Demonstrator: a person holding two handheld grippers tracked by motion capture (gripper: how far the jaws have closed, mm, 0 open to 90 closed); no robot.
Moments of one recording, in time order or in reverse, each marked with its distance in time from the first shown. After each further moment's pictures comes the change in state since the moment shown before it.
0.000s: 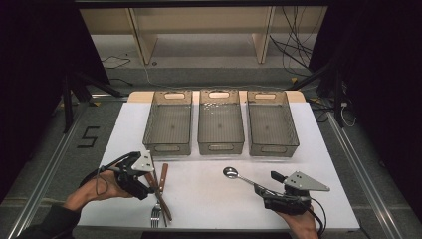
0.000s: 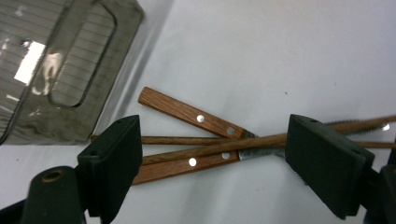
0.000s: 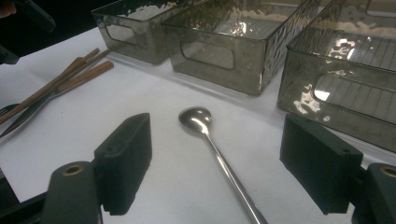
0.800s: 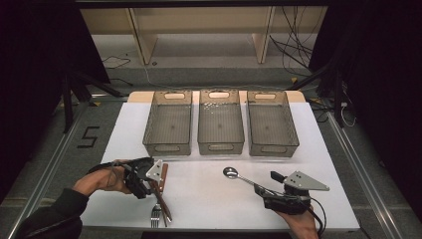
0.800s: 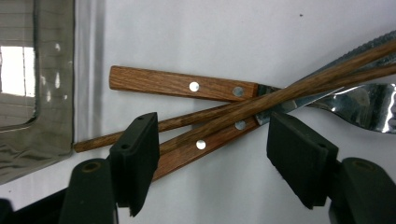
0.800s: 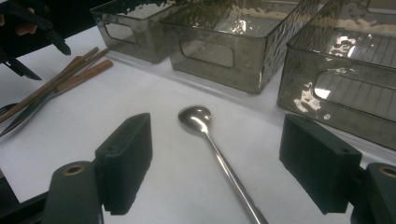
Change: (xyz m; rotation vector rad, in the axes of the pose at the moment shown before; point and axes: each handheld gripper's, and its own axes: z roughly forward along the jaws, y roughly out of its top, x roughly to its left) left arm 0.008 0.002 0.034 0.223 -0.065 0.304; right arm -0.001 0.000 0.001 0.006 0.001 0.002
